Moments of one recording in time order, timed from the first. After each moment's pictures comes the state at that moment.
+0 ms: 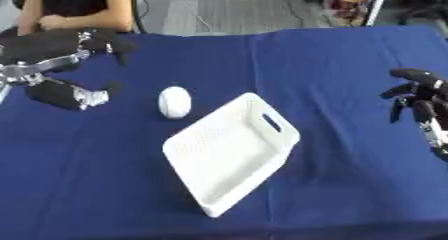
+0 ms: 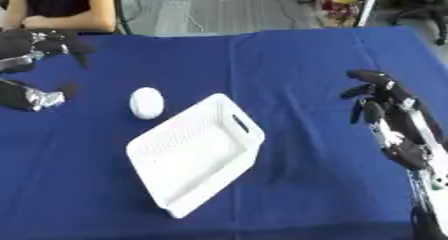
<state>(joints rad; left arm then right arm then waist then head) -0.63 0.74 -0.24 -1.41 -0.51 -0.65 -0.40 -0.14 -0.33 -0.16 -1.72 -0.11 -0.54 0.57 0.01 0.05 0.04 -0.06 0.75</state>
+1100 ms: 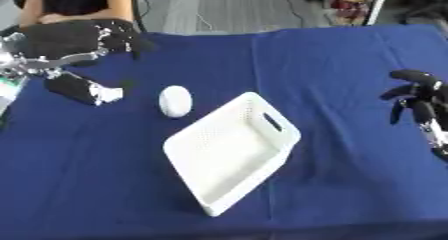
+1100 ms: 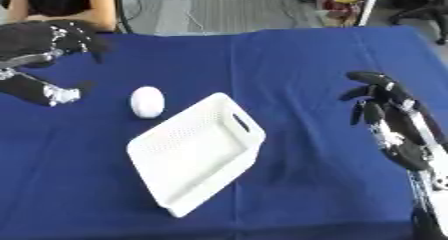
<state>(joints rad) -0.71 0.70 -0.29 -1.39 -0.69 -0.73 -0.33 -0.13 -0.33 -0.16 -1.72 -0.11 -0.53 0.58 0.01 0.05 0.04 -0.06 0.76</state>
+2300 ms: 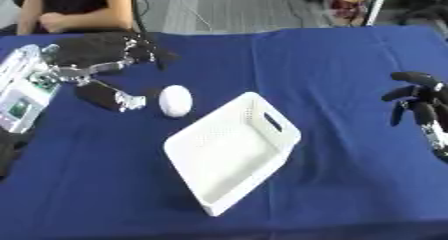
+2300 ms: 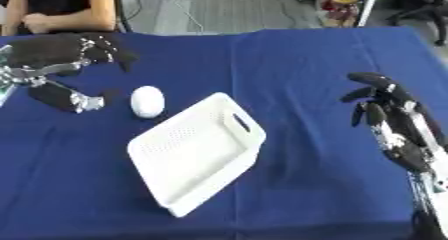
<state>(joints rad) -0.72 0.63 -0.32 -1.33 -0.56 -0.72 -0.38 -0.13 -0.33 -0.15 -1.71 -0.12 -0.53 0.58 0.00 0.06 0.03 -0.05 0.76</state>
